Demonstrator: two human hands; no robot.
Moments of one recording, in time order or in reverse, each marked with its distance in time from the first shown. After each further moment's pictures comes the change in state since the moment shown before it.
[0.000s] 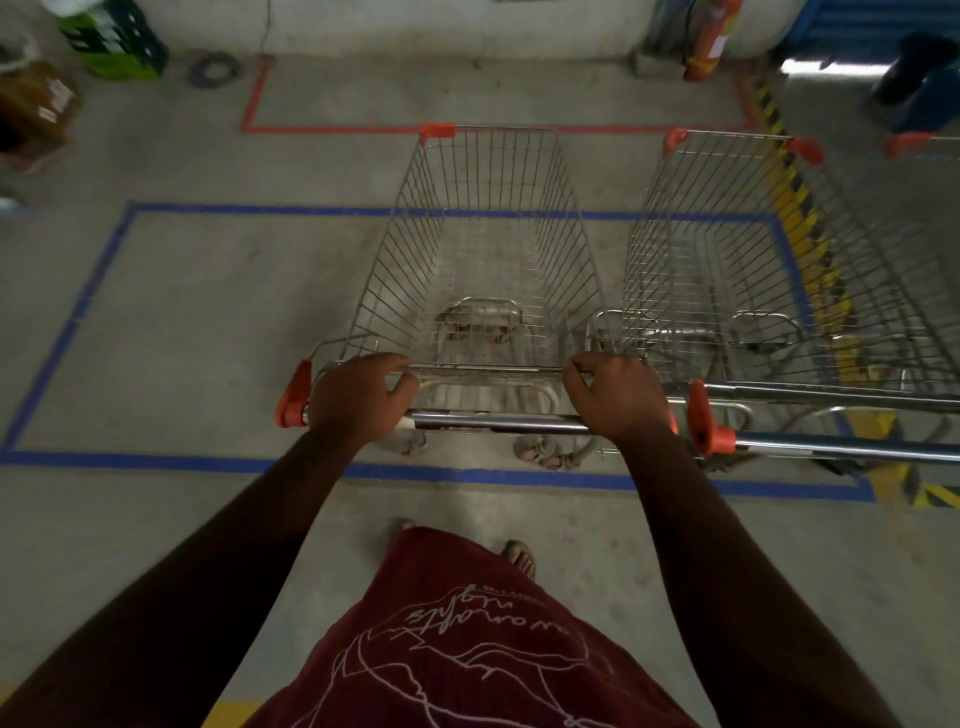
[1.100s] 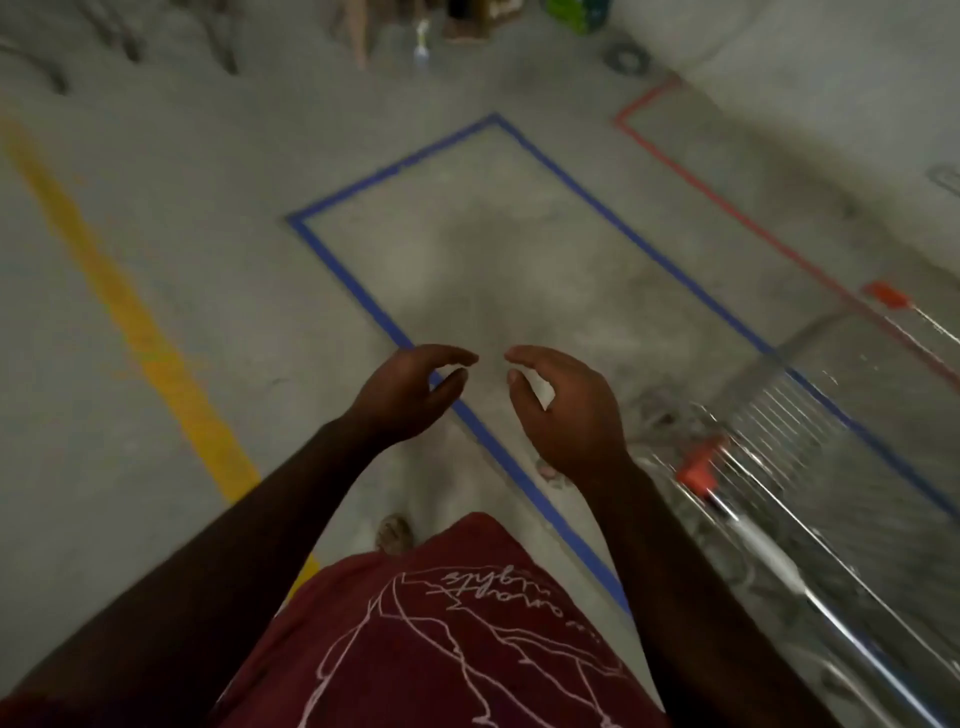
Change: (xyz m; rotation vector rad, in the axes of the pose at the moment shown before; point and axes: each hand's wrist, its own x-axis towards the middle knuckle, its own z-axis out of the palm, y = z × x) left_hand -0.204 -0.358 -0.112 -0.551 0.384 -0.302; right_hand -0.051 -0.492 0.156 0.426 -0.316 -0.829
